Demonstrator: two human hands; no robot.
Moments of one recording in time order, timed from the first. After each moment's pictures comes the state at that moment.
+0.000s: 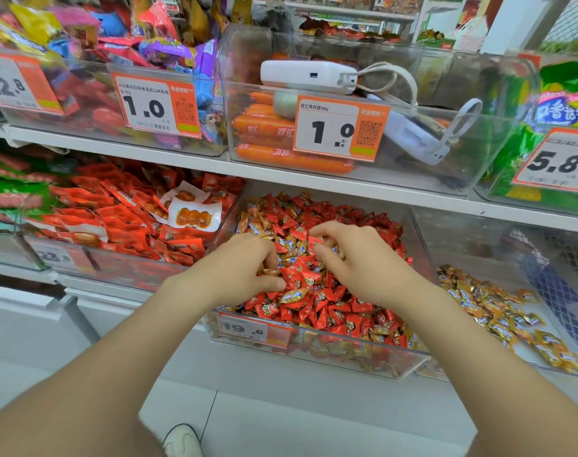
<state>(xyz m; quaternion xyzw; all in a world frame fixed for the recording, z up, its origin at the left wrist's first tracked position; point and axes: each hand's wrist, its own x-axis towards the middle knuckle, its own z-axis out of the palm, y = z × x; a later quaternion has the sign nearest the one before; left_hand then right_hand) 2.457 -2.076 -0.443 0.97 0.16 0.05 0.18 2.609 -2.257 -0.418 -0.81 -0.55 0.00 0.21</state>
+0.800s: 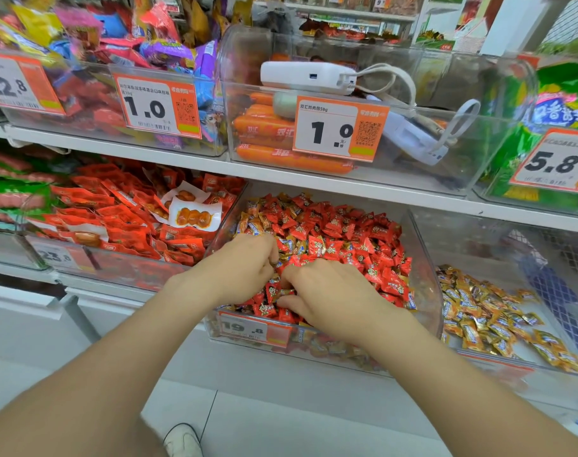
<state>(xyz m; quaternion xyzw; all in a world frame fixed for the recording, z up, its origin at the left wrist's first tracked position) 2.461 -2.077 -0.444 0.97 0.17 0.05 0.18 2.561 -2.245 -0.438 -0.78 -0.63 -0.03 0.01</state>
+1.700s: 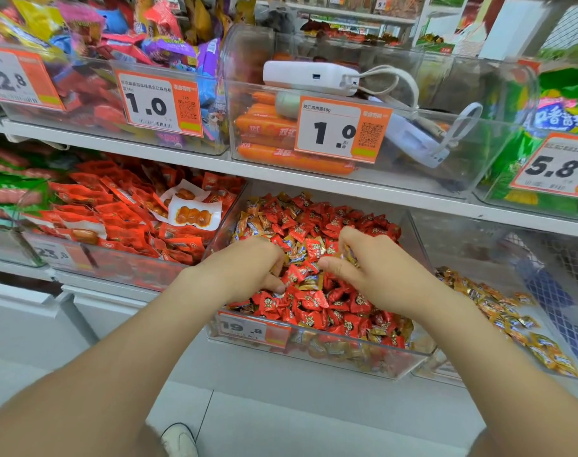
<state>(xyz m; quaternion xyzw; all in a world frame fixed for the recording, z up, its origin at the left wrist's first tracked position) 2.474 -2.077 -0.444 0.98 0.16 -0.03 0.15 2.614 -2.283 -0.411 -0.83 -0.54 0.04 0.17</state>
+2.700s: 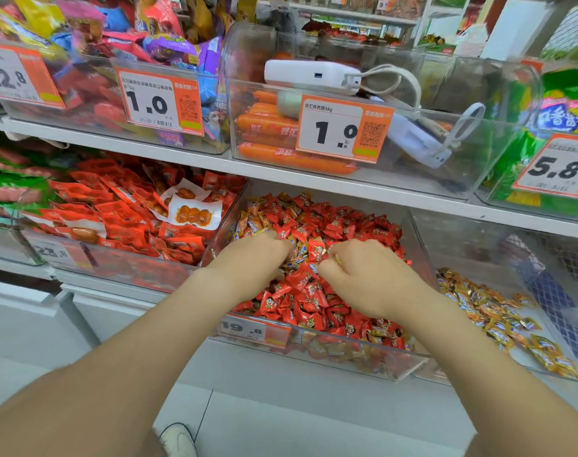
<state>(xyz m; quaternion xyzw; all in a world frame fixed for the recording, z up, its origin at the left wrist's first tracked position) 2.487 -2.079 -0.460 0.99 0.14 0.05 0.02 2.592 -2.267 -0.412 -0.87 -0.49 0.01 0.12</state>
